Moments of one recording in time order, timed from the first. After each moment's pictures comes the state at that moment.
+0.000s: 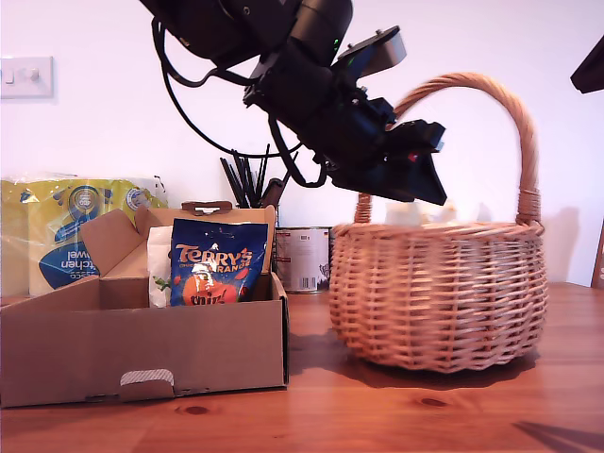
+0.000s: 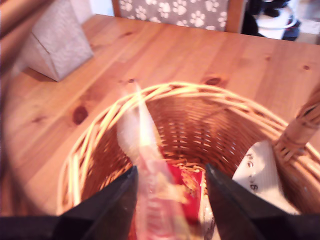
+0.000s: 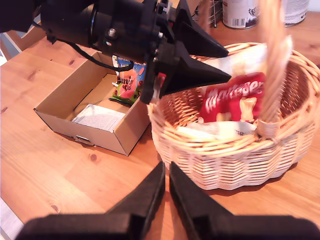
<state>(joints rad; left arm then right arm) -0.79 1.96 1.41 0.06 0.19 0.21 0.30 0.52 0.55 -0.52 -0.36 0.00</state>
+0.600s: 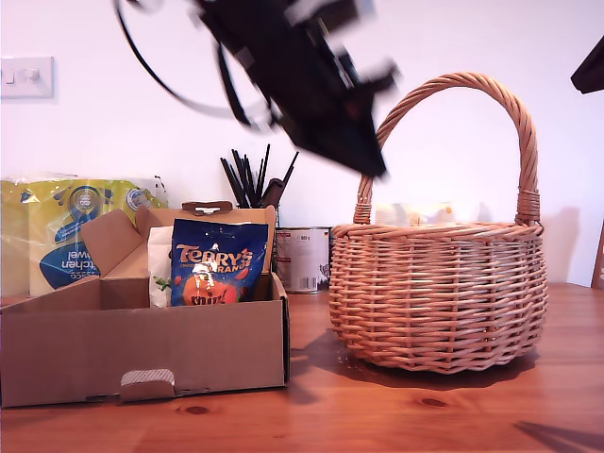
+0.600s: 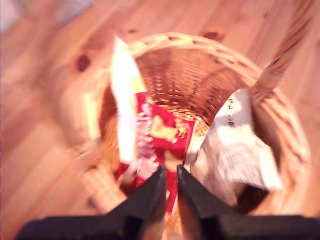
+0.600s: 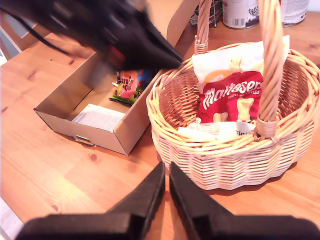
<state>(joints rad) -0.76 1.76 1.41 -0.33 0.17 0.21 0.30 0.52 0.55 -0.52 -0.36 0.00</state>
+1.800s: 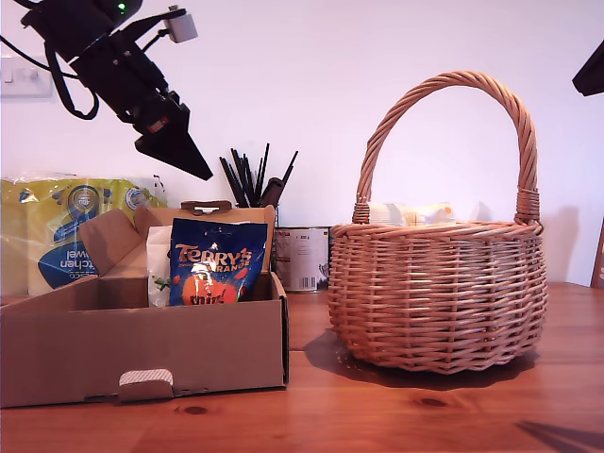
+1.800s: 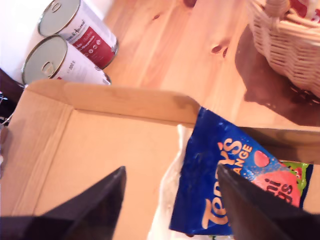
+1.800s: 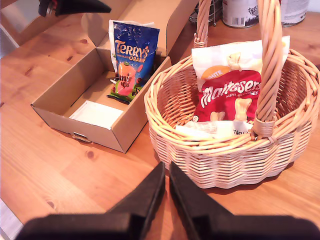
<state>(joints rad) -0.30 1.70 1.41 -0.45 0.32 0.84 0.30 0.52 0.55 -0.53 -0.36 -0.03</state>
